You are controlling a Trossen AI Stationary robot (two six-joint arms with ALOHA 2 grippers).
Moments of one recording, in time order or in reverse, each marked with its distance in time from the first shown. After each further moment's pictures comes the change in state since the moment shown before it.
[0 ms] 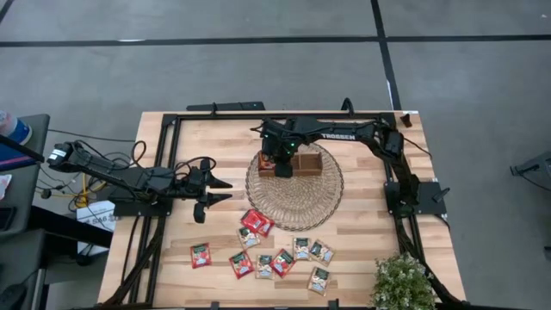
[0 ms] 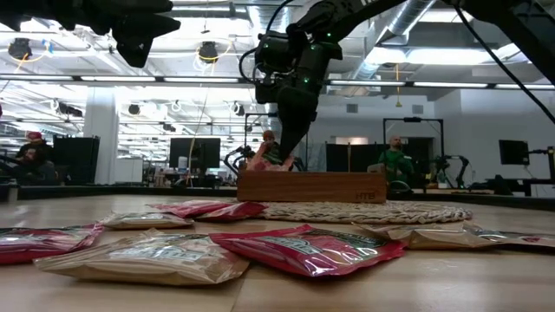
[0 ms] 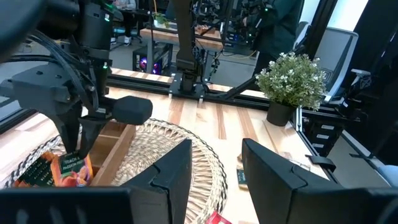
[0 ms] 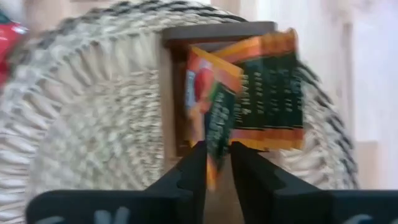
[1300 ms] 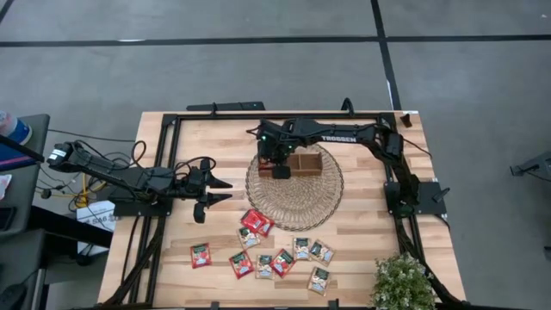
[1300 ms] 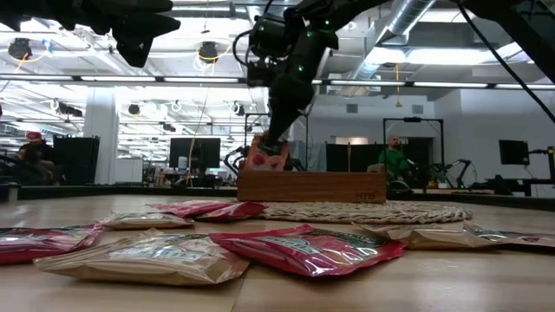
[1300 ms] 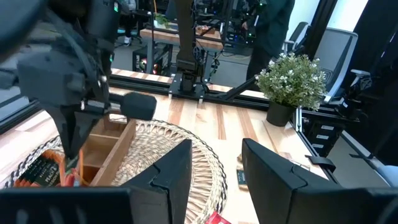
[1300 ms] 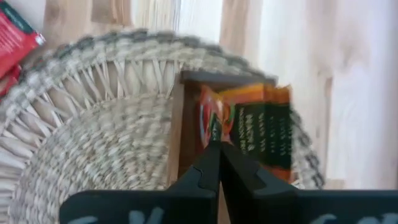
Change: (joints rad) left arm 0.000 0.000 0.000 0.001 0.000 0.000; right arm 0.038 -0.003 0.051 0.032 0.022 -0.114
